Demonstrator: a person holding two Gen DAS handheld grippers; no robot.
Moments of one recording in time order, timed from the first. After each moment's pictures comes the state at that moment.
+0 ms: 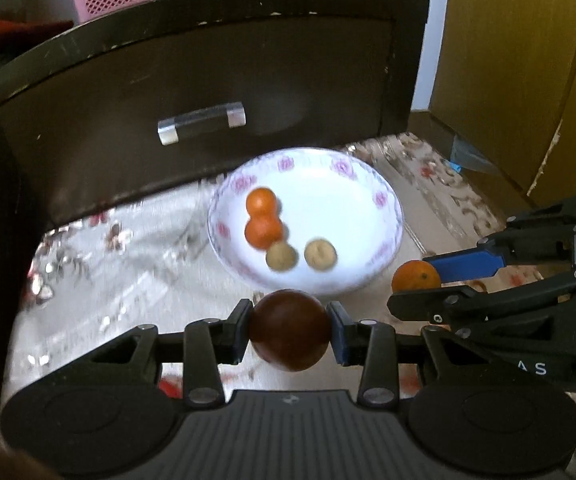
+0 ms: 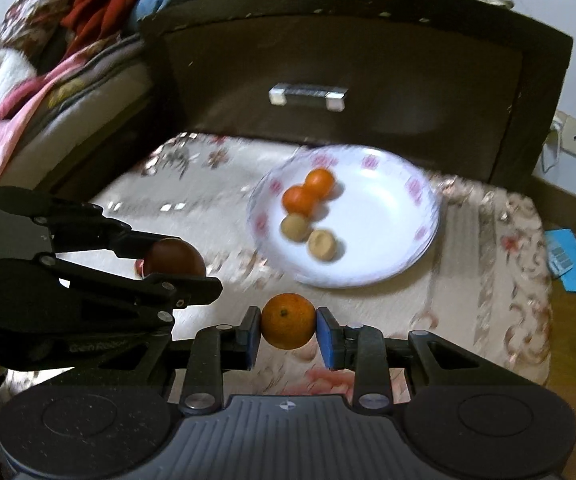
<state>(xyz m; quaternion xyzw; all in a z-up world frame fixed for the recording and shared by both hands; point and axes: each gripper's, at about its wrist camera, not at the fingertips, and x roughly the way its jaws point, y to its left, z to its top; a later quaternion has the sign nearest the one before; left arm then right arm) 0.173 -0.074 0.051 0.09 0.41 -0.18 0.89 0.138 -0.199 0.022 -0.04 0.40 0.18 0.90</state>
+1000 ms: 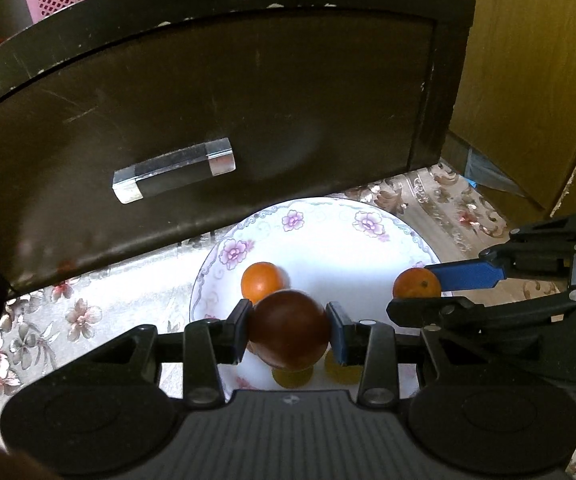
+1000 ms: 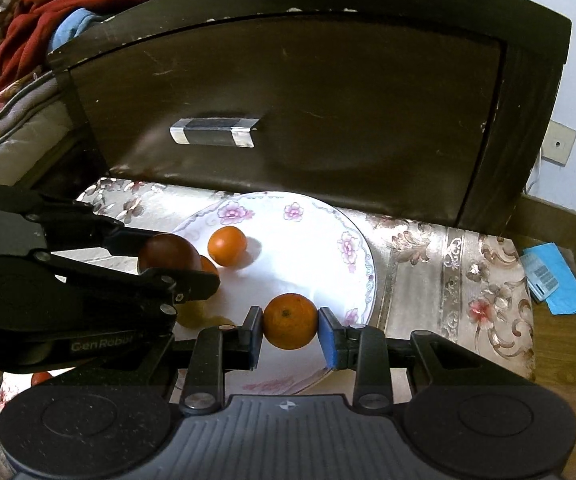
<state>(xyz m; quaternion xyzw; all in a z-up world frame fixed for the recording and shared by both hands) 0.262 -0.100 0.026 0.10 0.40 -0.18 0.89 0.226 -0.229 0.003 -0.03 0.38 0.15 0.91</state>
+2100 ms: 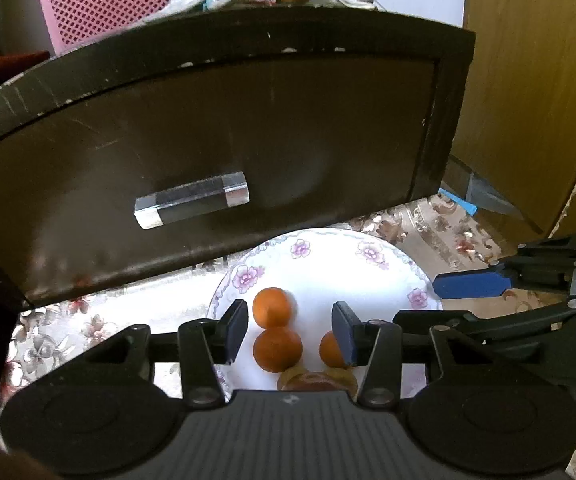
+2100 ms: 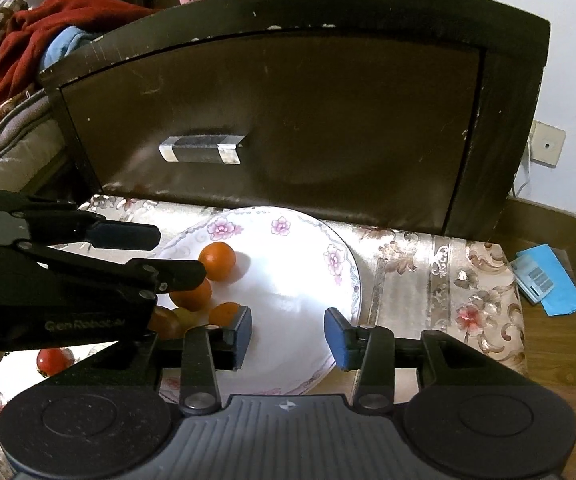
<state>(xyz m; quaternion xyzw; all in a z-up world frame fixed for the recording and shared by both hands) 0.253 -0.094 0.049 0.08 0.37 -0.18 0.91 0.221 -0.235 0.011 -0.01 0.37 0.13 0.92</state>
